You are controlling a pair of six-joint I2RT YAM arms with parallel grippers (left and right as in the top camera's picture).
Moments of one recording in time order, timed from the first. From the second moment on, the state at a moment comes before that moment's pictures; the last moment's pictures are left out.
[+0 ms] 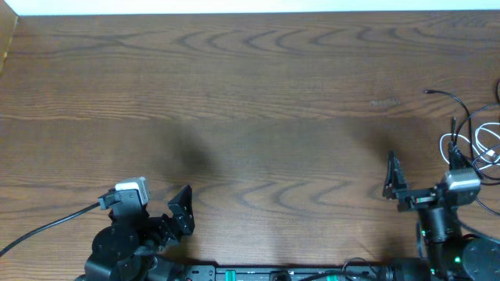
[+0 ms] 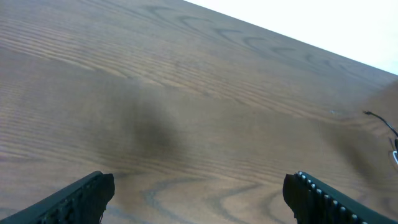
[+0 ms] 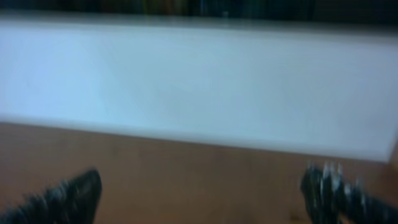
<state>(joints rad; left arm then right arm) -0.39 0.28 0.79 -1.03 -0.14 -0.49 0.01 0.13 0.46 -0.26 -0.12 -0.01</state>
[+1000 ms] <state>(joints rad) -0.39 0.28 0.79 -1.03 -0.14 -0.49 0.03 0.01 0.01 -0.06 -0.13 -0.01</state>
